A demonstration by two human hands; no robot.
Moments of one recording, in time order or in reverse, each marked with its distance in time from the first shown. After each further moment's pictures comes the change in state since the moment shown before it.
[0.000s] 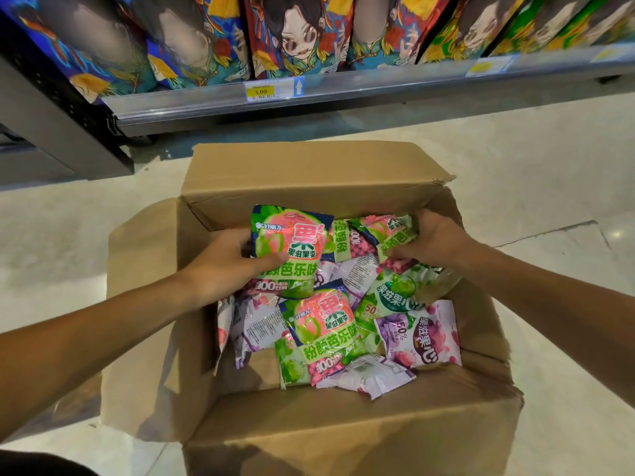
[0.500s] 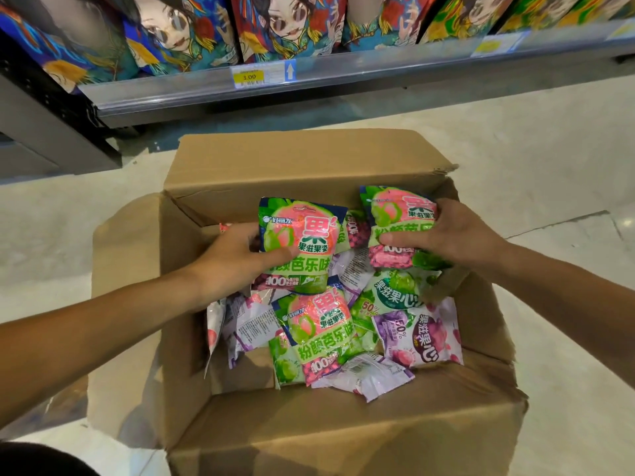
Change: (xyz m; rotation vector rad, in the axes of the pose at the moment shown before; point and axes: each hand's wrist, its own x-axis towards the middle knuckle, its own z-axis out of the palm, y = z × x) left_hand 0.008 0.012 0.022 -0.035 0.008 -0.037; right_hand -0.048 -0.014 -0.027 0.538 -0.075 -0.027
